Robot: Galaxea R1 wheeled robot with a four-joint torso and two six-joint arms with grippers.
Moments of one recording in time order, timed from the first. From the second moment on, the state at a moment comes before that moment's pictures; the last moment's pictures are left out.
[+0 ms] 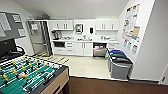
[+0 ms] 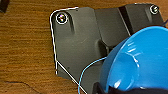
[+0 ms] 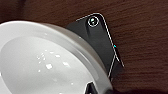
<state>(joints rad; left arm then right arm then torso) 1.51 2.97 -2.73 0.15 -0.01 -0.06 -1.55 2.72 -2.39 0.15 0.16 0.07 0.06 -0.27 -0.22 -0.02</state>
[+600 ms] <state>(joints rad) 1.50 2.97 -2.73 0.15 -0.01 -0.06 -1.55 2.72 -2.39 0.15 0.16 0.07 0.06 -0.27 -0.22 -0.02</state>
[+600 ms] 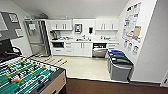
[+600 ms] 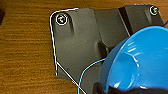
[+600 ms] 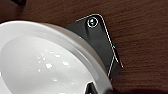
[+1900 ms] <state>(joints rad) 1.51 2.97 -2.73 0.15 -0.01 -0.06 -1.56 2.72 -2.39 0.15 0.16 0.07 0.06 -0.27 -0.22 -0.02</state>
